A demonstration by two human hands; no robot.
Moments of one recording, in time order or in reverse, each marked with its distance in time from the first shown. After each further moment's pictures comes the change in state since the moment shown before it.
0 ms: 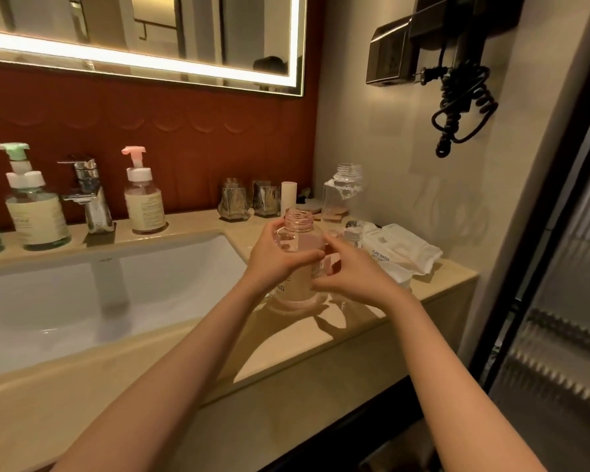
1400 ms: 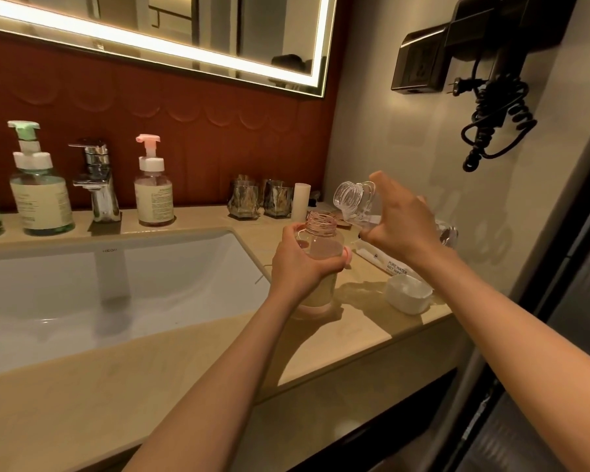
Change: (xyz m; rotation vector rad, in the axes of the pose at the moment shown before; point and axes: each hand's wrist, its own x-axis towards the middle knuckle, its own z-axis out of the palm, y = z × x) left_hand 0.006 -0.003 0.009 0.063 0.103 -0.038; right_hand 0.053 -0.010 -0.047 -0.732 0.448 -0.184
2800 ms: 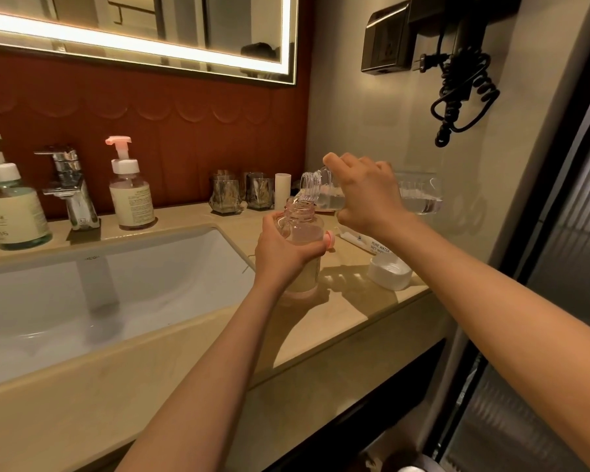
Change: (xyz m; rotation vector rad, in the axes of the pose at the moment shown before) left_hand 0.000 -0.002 0.002 -0.018 0.022 0.018; right_hand 0.003 -0.020 -0.013 -0.240 -0.042 -0.086
